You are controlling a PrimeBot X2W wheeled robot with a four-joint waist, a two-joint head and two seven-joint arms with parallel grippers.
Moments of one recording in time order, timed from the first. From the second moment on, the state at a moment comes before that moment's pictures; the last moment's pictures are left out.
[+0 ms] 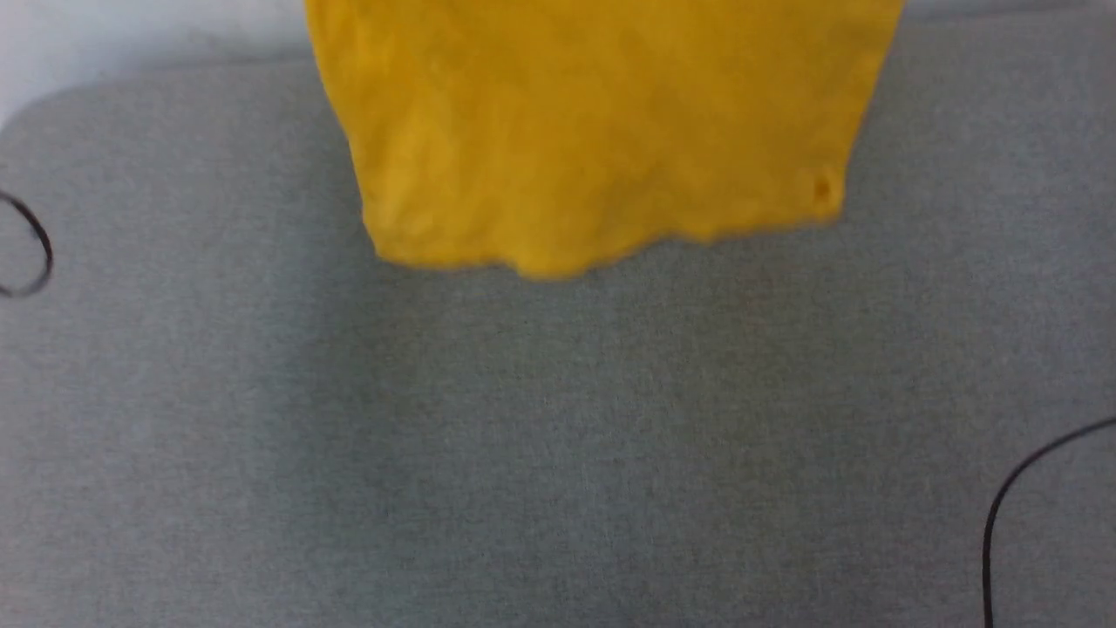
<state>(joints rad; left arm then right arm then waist) -1.30 0.54 -0.32 0.61 -0.43 0.11 0.01 -1.36 -0.39 -0.05 0.61 0.25 0.13 0.20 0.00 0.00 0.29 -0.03</state>
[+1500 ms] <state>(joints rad) -0.03 0.45 -0.21 0.25 -0.67 0.22 -0.09 -0.05 -0.45 0.15 0.21 0.63 0.13 0.11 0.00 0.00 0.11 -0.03</state>
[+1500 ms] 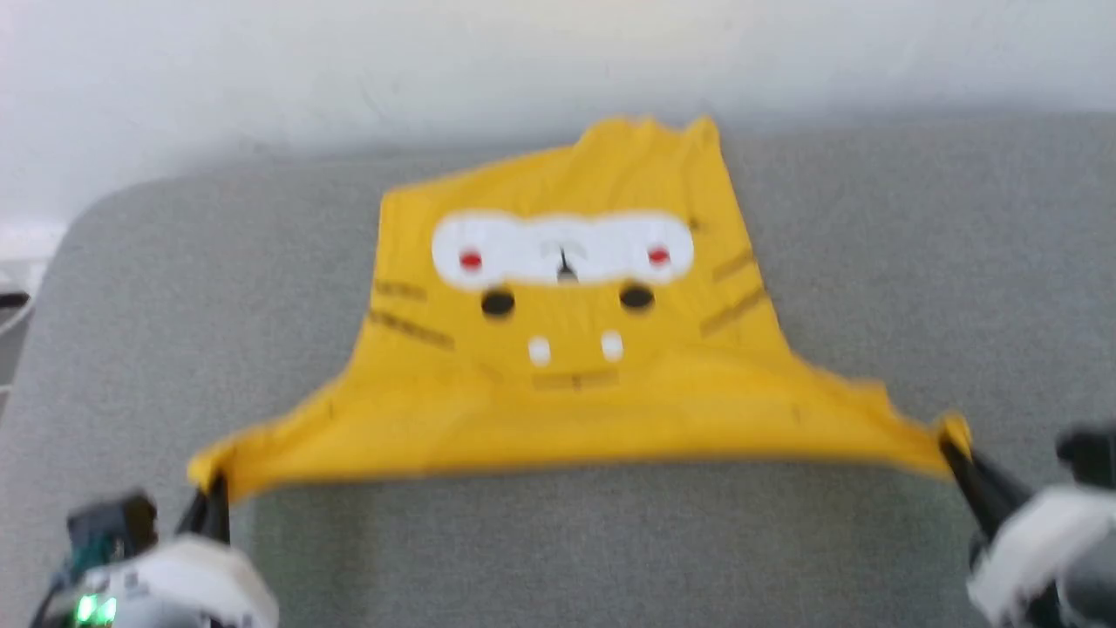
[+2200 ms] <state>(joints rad) 0.44 0.50 -0.22 -0.18 -0.70 0.45 0.13 0.48 -0.08 -0.20 -0.17 0.41 0.13 0.56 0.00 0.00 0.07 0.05</state>
